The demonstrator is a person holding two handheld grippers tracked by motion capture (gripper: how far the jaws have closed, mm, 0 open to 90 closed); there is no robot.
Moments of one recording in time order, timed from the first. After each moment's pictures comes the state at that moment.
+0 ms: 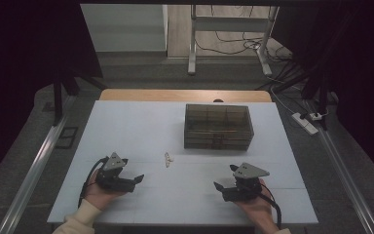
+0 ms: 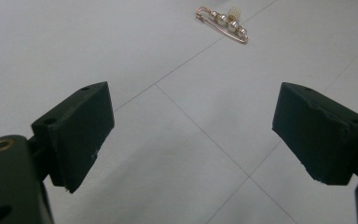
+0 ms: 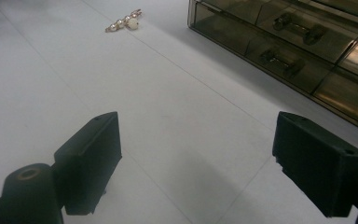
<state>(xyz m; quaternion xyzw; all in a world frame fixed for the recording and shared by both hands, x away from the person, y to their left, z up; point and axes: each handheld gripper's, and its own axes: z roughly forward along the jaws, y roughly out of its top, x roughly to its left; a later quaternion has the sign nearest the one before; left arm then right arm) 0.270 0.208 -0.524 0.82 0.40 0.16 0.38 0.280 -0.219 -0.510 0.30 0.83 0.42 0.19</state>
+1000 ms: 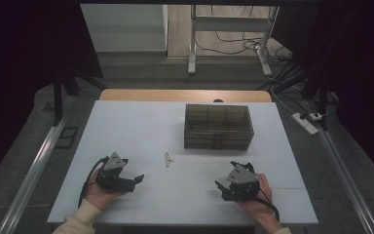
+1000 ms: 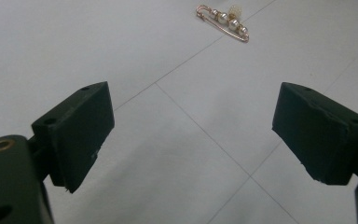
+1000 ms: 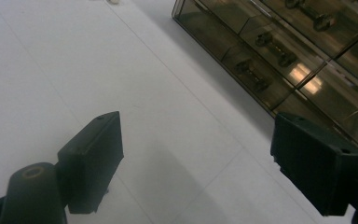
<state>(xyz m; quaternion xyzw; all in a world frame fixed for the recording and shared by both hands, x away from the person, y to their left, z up) 0.271 0.208 -0.525 0.82 0.40 0.16 0.38 0.276 -0.209 -0.505 0.23 0.86 0.35 0.30</state>
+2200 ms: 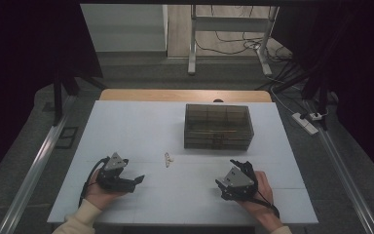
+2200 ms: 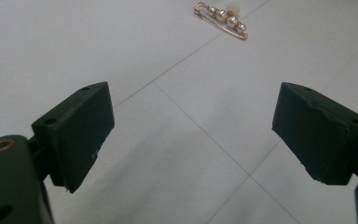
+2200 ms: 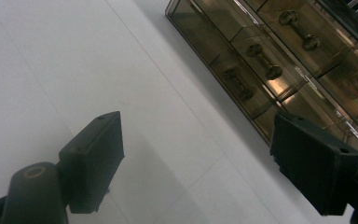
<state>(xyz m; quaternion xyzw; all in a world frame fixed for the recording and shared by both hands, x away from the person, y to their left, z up) 0.272 0.207 -0.526 0.82 0.40 0.15 0.38 0.275 -0.203 -0.506 0.18 0.86 0.31 0.35</state>
